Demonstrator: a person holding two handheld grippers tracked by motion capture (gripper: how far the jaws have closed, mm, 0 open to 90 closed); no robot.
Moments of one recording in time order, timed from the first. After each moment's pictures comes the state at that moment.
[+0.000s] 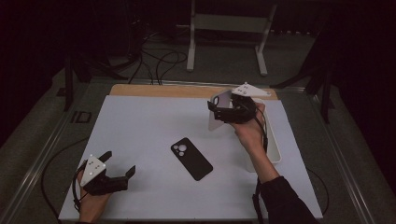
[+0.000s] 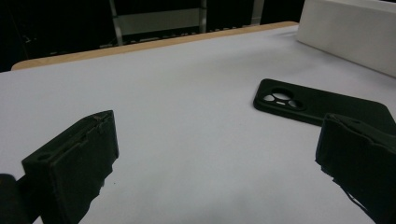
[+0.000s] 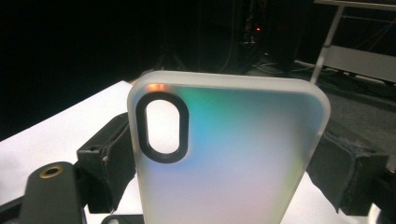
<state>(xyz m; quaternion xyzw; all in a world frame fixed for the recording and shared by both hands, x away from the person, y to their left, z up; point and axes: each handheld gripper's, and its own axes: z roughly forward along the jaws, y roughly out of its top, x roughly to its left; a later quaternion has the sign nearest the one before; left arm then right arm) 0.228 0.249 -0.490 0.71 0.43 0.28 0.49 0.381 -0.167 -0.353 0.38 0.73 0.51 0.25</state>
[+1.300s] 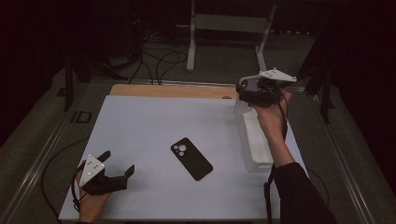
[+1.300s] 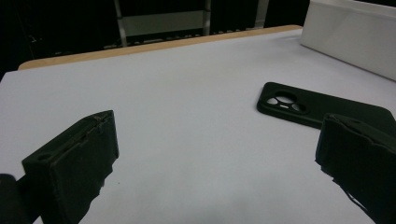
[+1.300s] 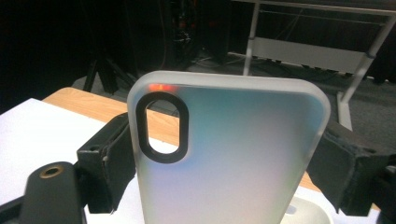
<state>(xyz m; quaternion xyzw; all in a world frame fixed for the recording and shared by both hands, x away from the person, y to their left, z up) 0.227 0.251 -0.489 0.70 0.43 0.28 0.49 0.418 -0.229 -0.336 0.47 0.69 0.46 0.31</state>
